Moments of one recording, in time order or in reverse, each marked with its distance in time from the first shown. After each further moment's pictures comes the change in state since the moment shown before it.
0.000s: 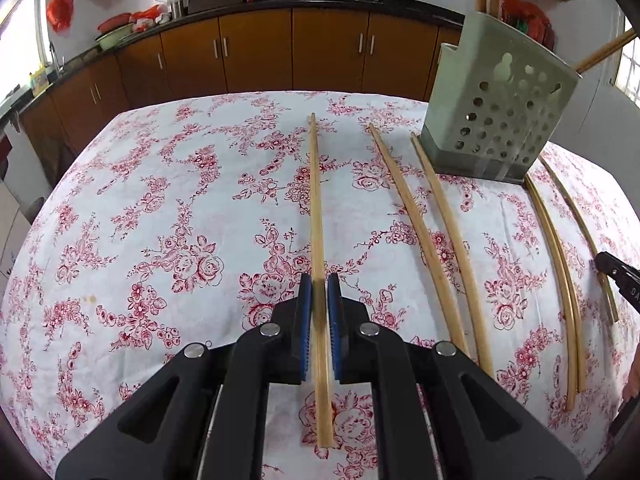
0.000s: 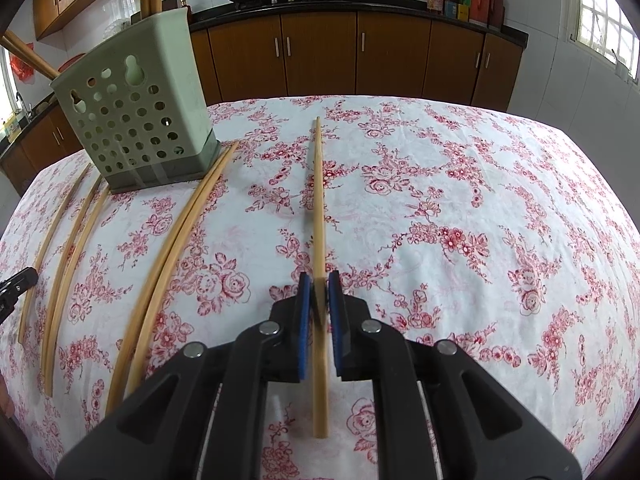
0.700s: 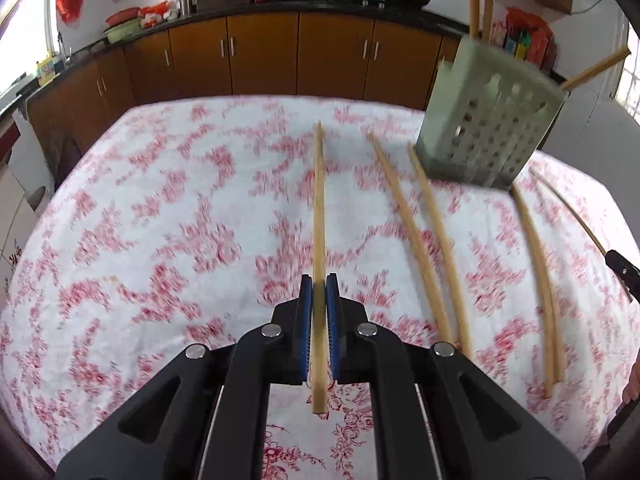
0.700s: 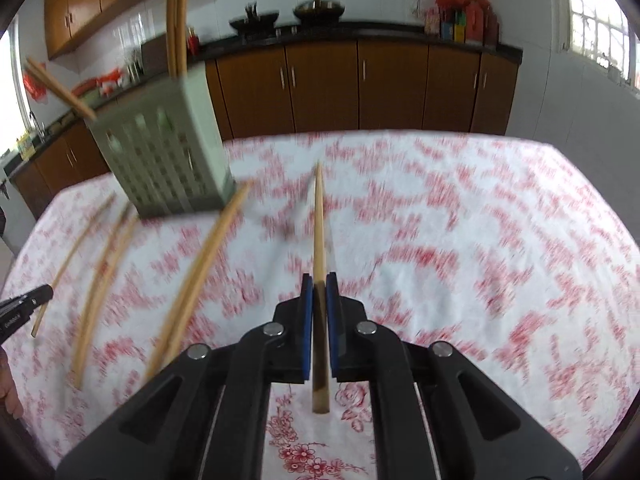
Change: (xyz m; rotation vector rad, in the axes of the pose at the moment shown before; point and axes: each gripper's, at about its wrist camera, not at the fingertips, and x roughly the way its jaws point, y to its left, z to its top) left arm -0.039 0.013 -0.007 -0.040 -0.025 -0.028; right arm -0.056 -0.012 0.002 0.018 -0.130 0.040
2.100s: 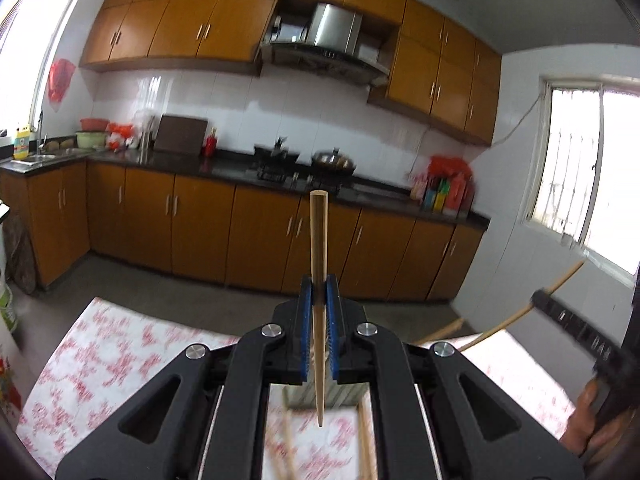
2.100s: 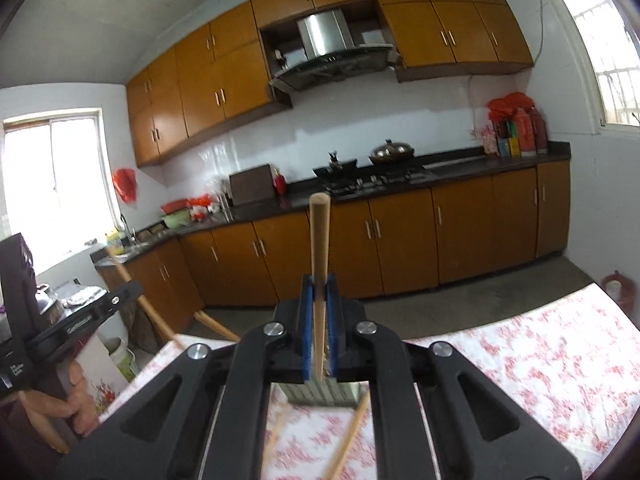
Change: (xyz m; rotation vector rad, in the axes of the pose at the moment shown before) left arm -0.180 -0.040 0.141 -0.031 -0.566 -0.266; right arm -0.175 0.036 0.147 0.010 -0.461 0.322
